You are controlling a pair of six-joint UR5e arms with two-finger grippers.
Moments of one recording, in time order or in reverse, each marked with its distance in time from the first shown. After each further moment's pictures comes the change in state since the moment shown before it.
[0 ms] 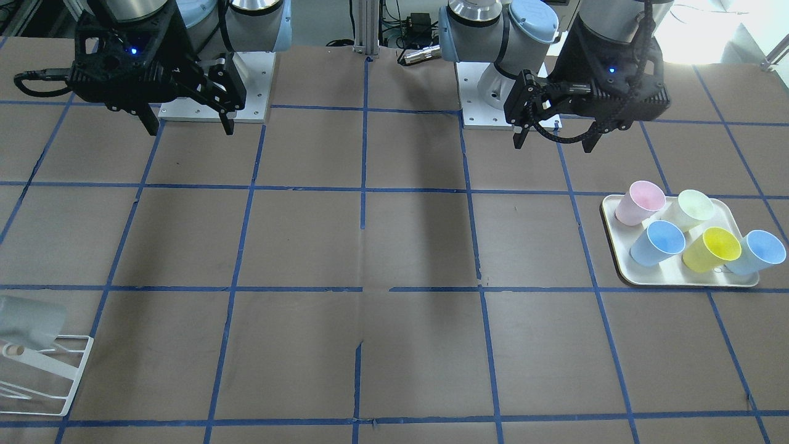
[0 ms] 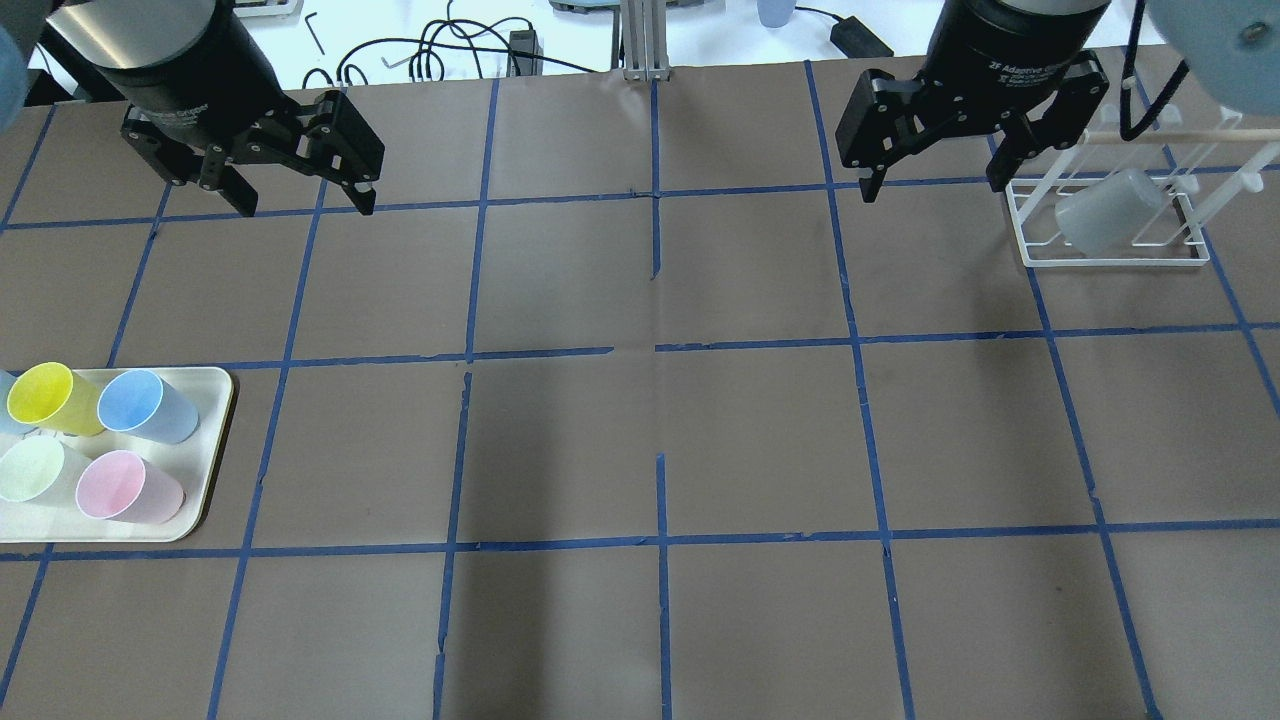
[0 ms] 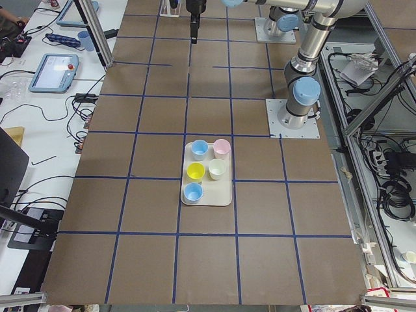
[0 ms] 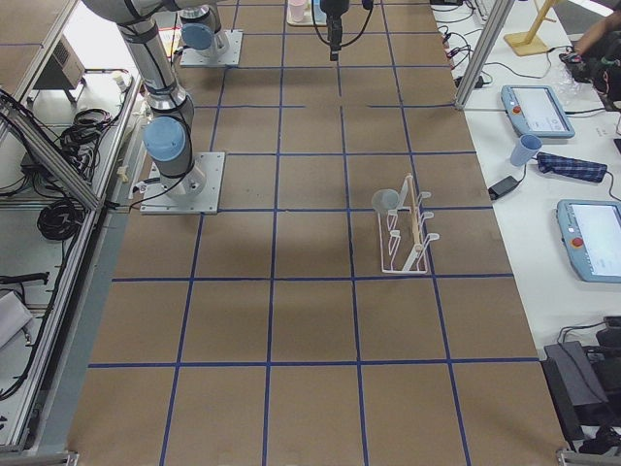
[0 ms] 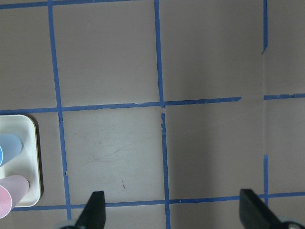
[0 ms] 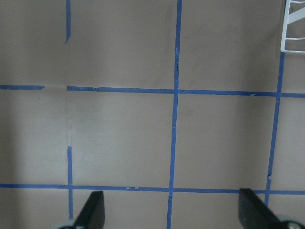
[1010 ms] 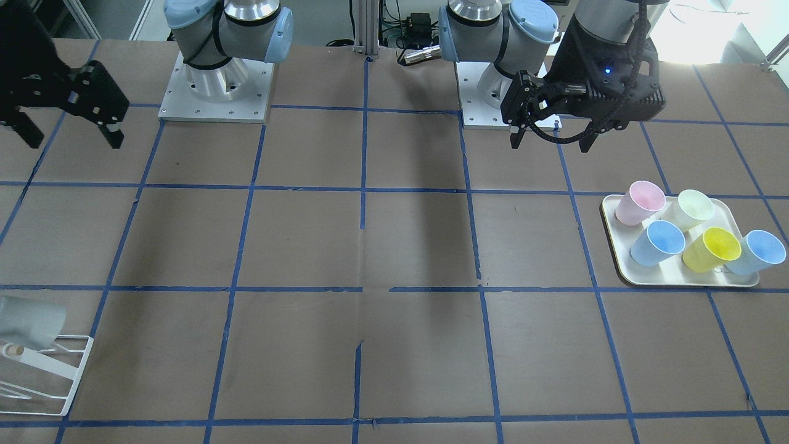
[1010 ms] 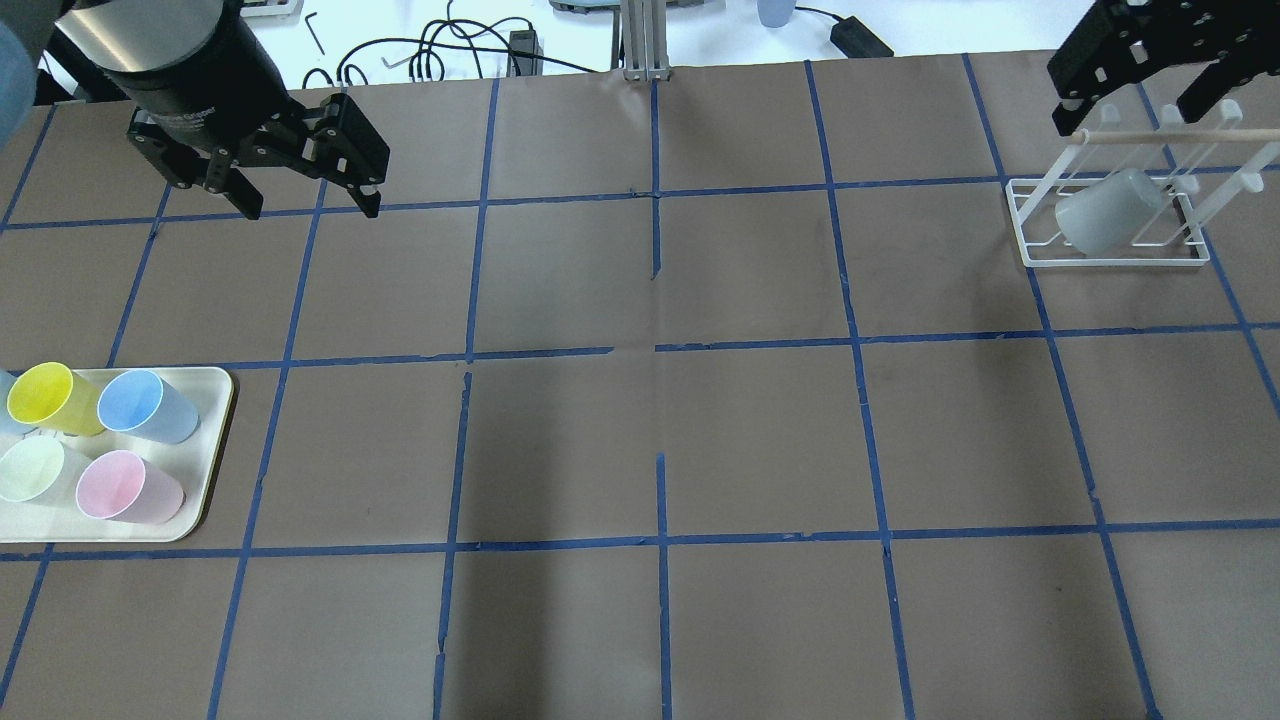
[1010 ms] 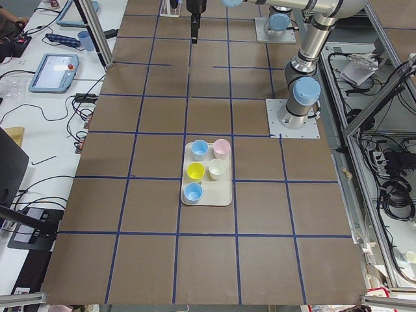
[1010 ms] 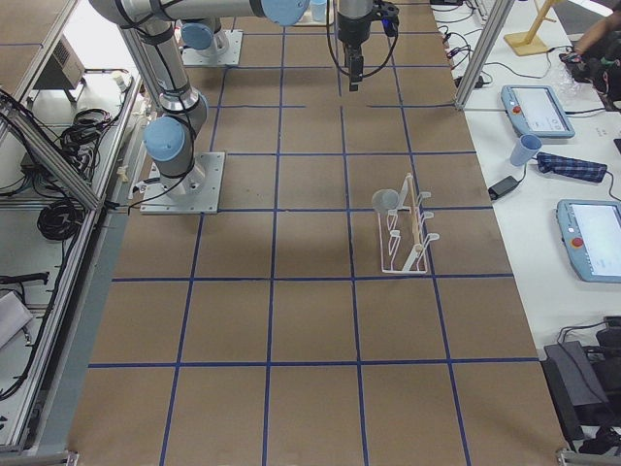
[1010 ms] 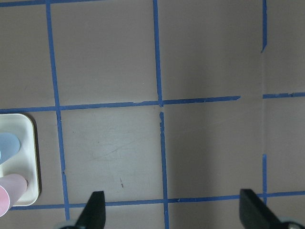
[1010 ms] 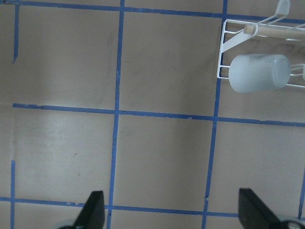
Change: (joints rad) left arm -0.006 -0.001 -0.003 0.000 0.000 -0.008; right arm -0.313 0.008 -0.037 -0.014 0.026 -0.395
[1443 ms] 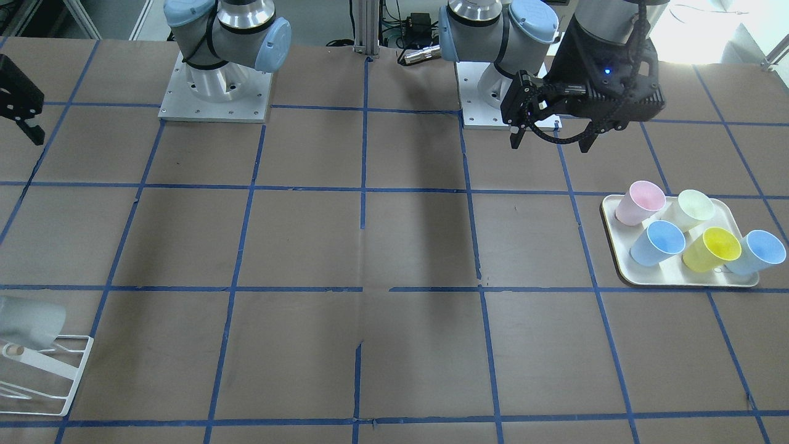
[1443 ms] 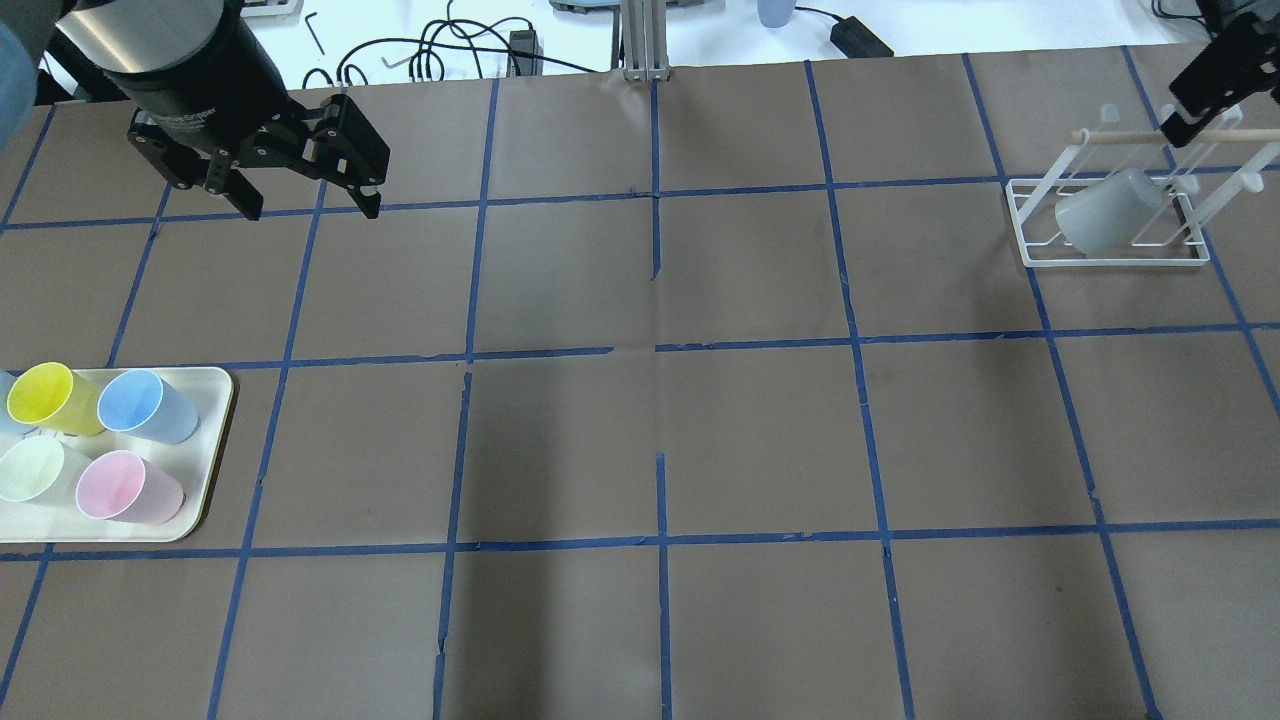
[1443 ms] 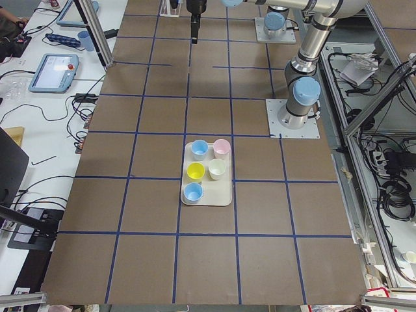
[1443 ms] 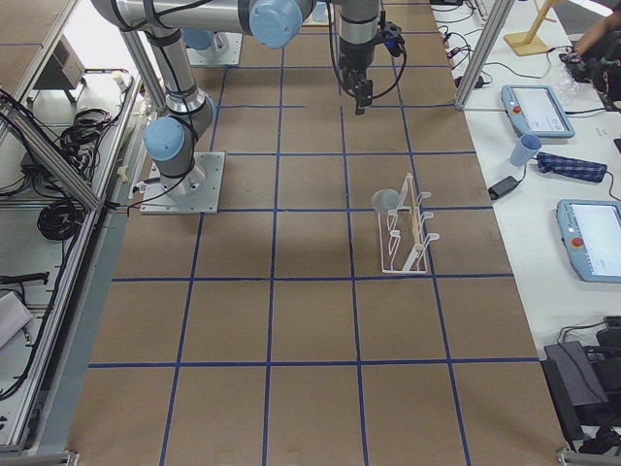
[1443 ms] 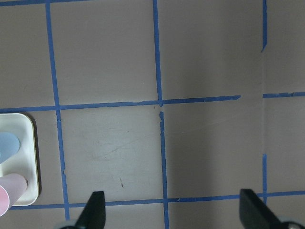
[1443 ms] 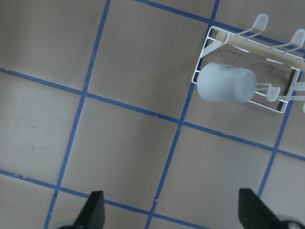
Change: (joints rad) left arm 0.000 0.000 -0.001 0.000 0.000 0.000; right arm -0.147 0.025 0.005 -0.019 0.012 -0.365
